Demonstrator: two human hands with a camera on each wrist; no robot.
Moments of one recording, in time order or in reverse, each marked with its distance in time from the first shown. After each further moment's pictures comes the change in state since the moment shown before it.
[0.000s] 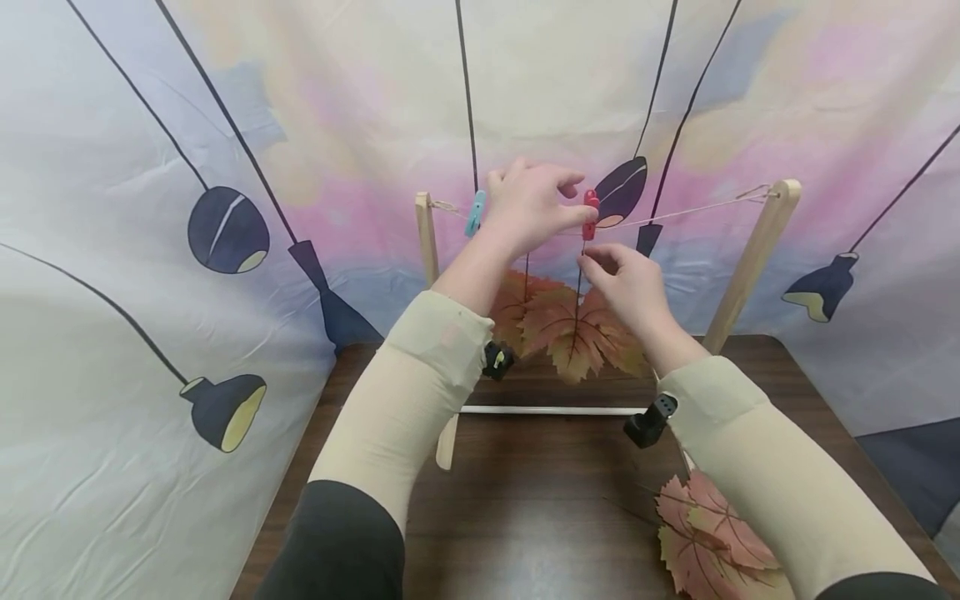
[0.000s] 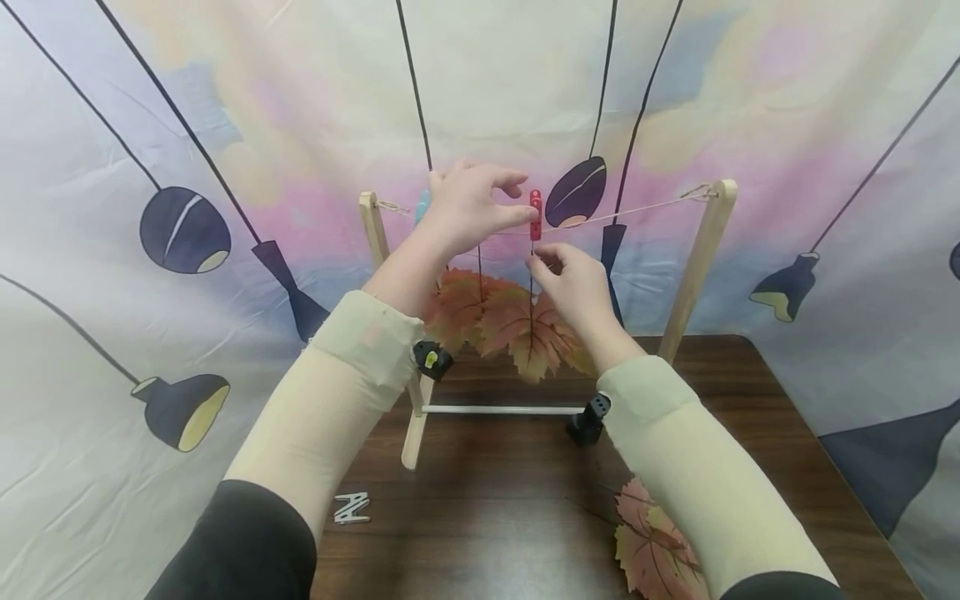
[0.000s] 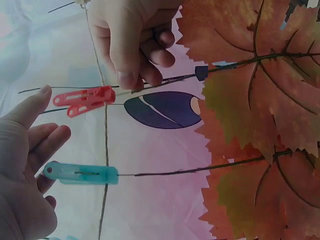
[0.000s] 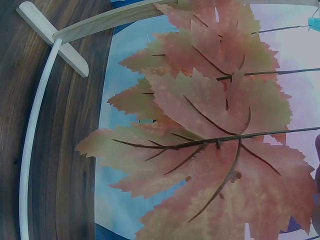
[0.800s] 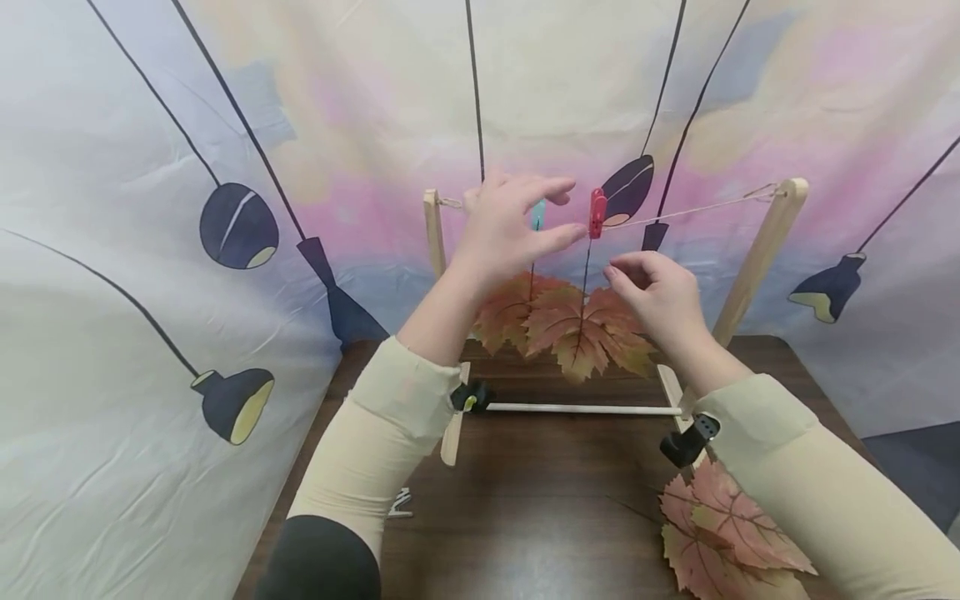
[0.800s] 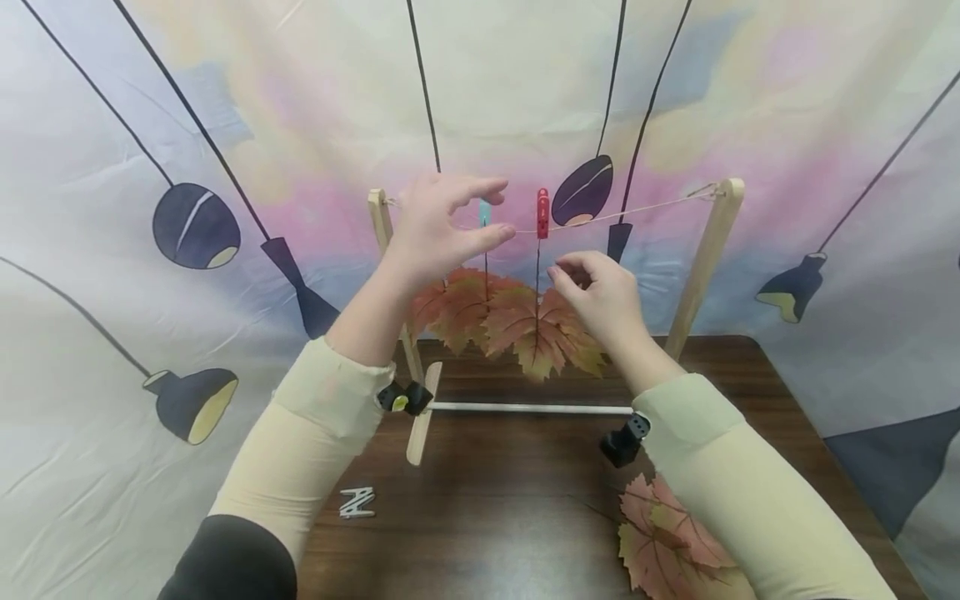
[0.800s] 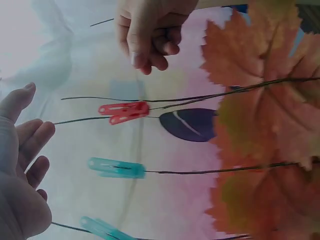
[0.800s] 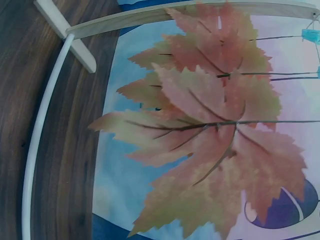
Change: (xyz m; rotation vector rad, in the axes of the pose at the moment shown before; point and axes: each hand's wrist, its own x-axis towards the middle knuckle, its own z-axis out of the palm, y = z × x) left_hand -0.054 -0.015 -0.008 -0.201 0.254 0.185; right_hand -0.019 0.007 -0.020 -0.037 0.071 -0.115
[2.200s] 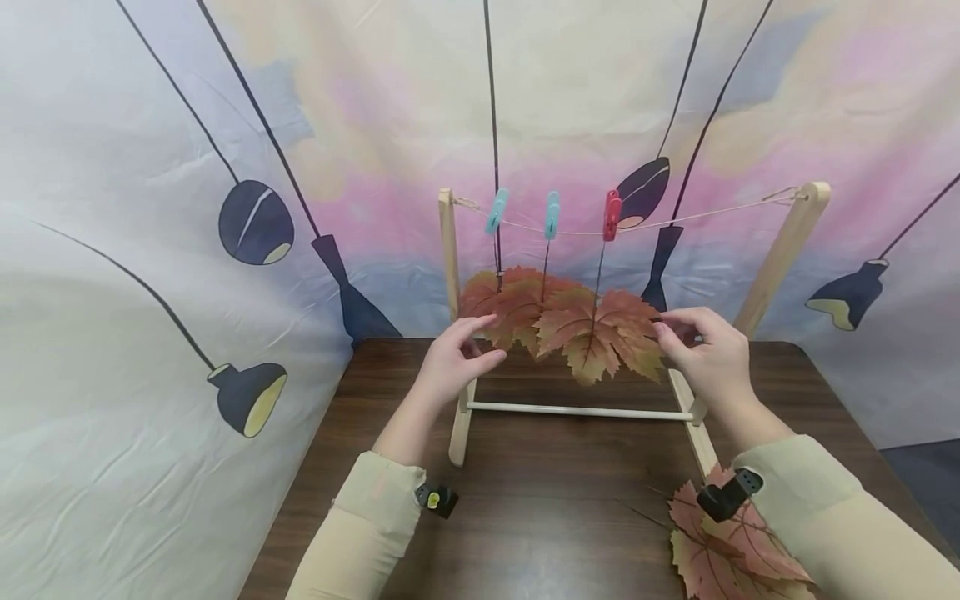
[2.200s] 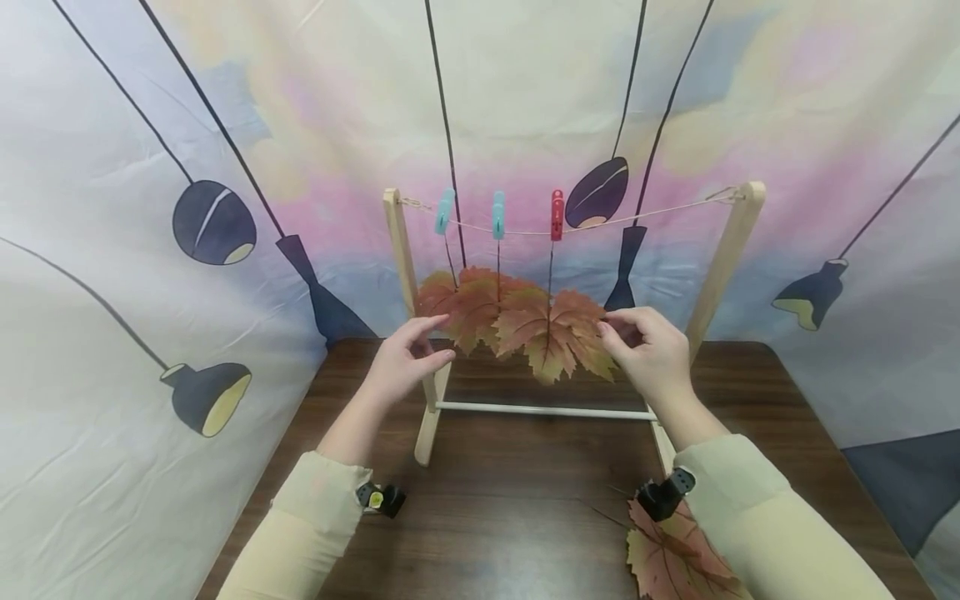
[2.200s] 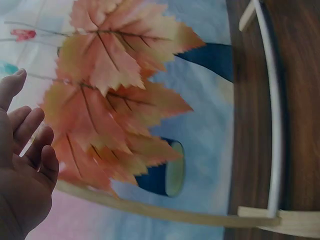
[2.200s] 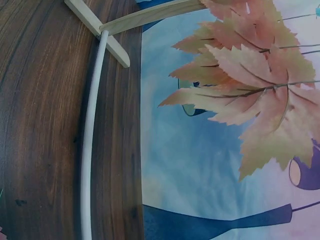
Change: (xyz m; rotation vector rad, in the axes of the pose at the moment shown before) left_hand -0.141 -0.101 0.080 -0.446 -0.033 -0.308; right_hand -0.055 0.052 -0.006 0.007 0.168 -0.171
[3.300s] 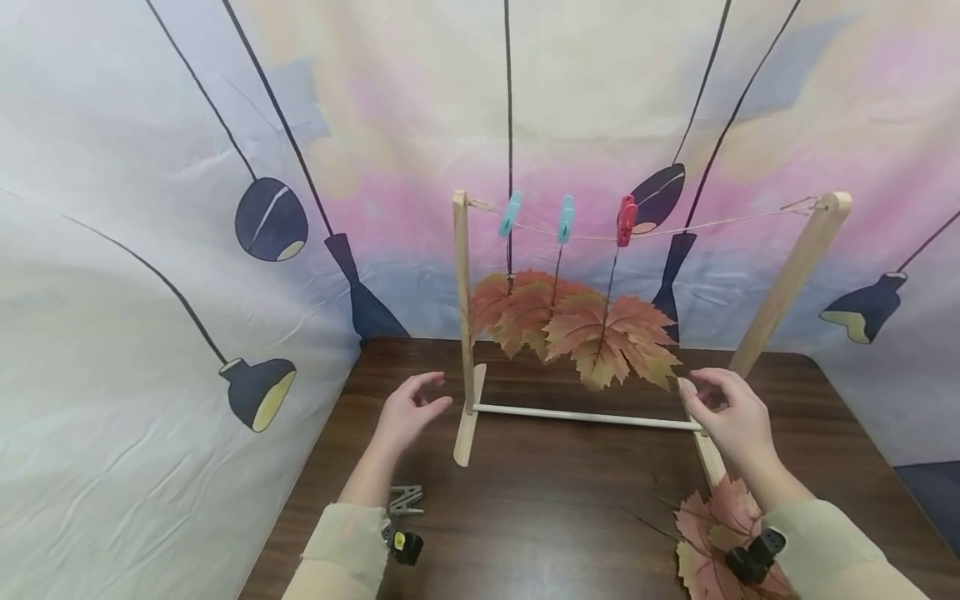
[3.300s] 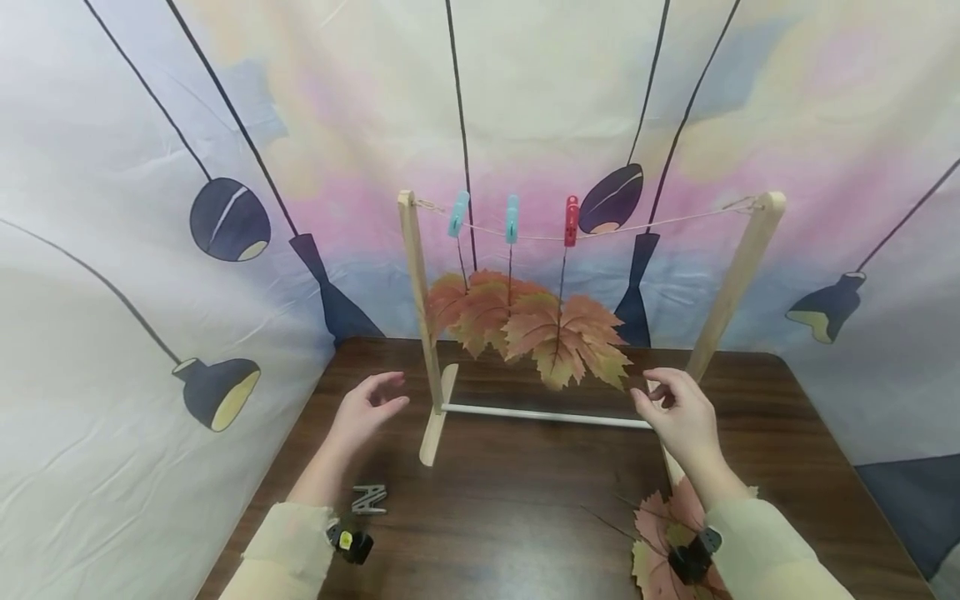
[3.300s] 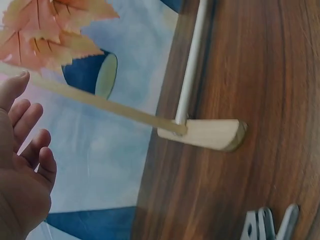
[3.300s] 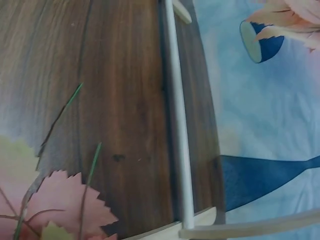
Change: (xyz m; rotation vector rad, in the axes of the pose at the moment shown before) left_hand -0.072 -0.092 -0.015 0.032 0.155 -0.281; right_hand -0.071 0.057 -0.001 -0.058 -0.127 0.158
